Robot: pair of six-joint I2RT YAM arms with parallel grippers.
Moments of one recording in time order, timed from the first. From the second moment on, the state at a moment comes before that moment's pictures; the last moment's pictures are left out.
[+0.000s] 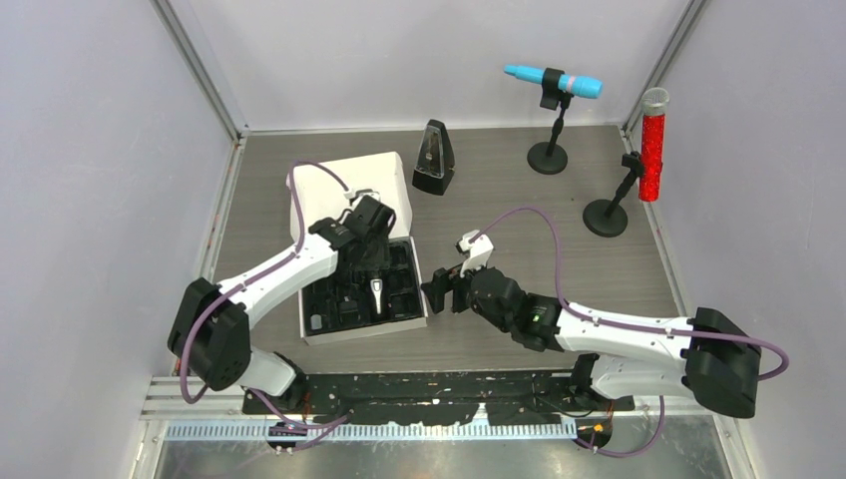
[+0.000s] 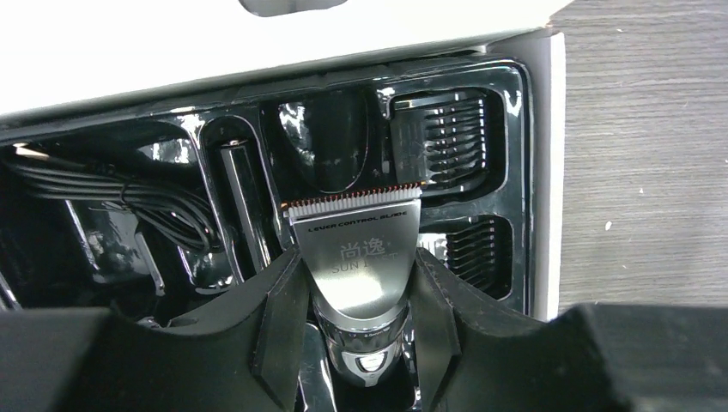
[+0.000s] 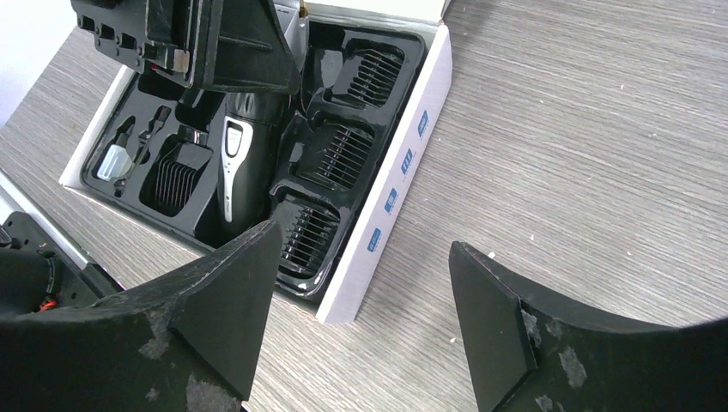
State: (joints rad) left arm -0.64 1.43 1.04 -0.66 -0.27 -0.60; right arm 1.10 1.12 0.56 0.19 0.37 0.48
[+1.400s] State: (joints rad) left arm -0.46 1.22 1.02 -0.70 -0.18 -0.58; right arm 1.06 1.22 0.63 0.10 0.32 0.49
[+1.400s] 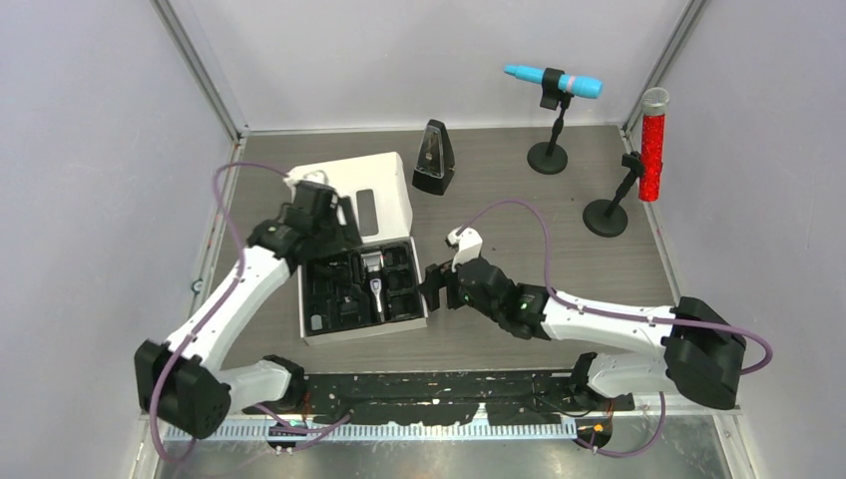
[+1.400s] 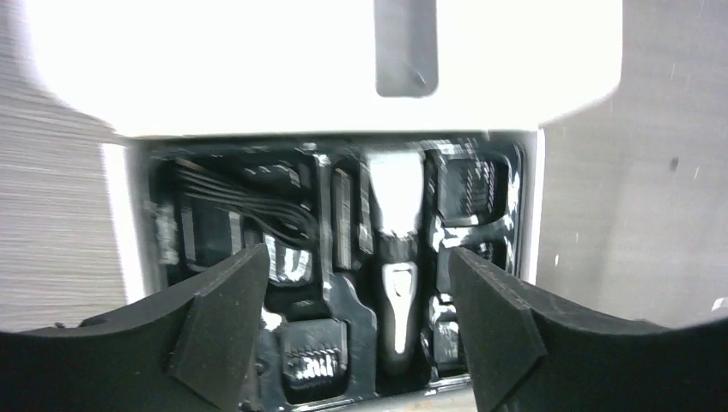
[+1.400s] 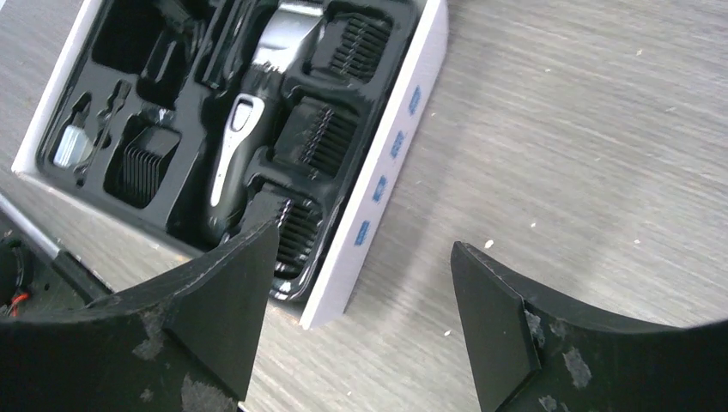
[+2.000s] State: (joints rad) left arm 0.08 1.42 1.29 -0.79 -0.12 -0.49; right arm 0.84 1.62 1.03 -0.13 0.06 0.50
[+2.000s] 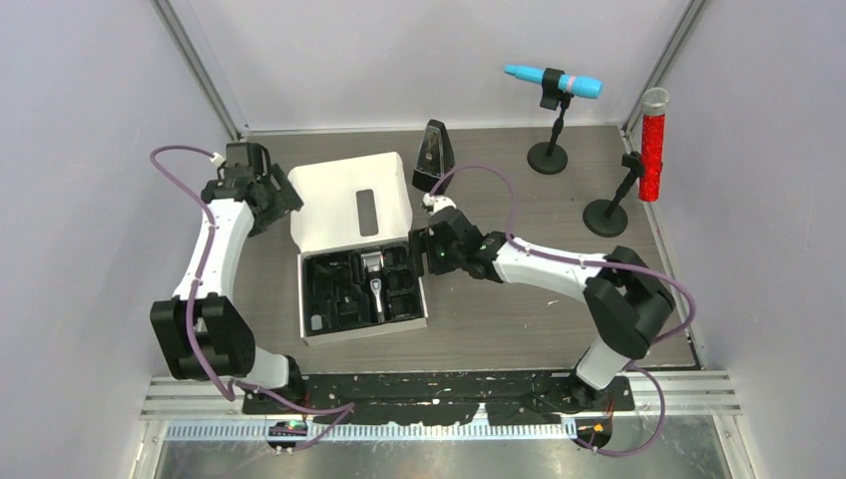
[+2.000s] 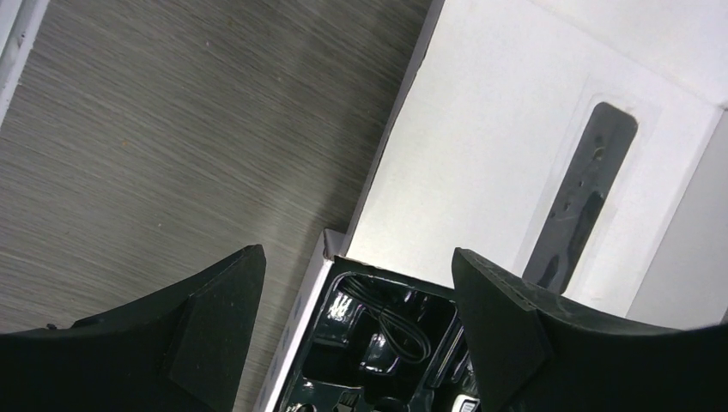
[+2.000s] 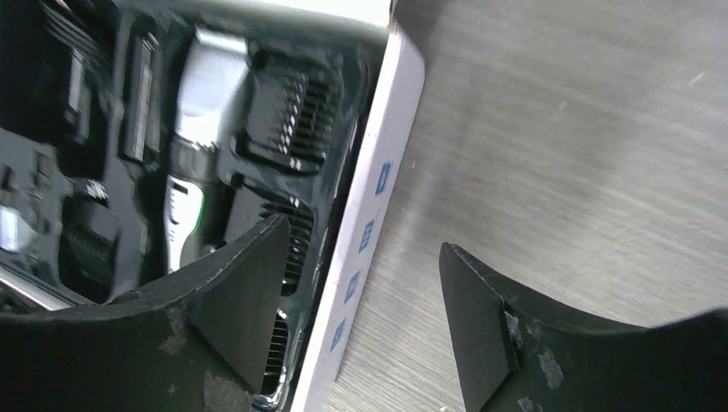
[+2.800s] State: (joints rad) left arm 0.03 1.46 1.29 -0.81 -0.04 -0.44; right arm 0.81 1.64 0.95 -0.20 0.14 0.54
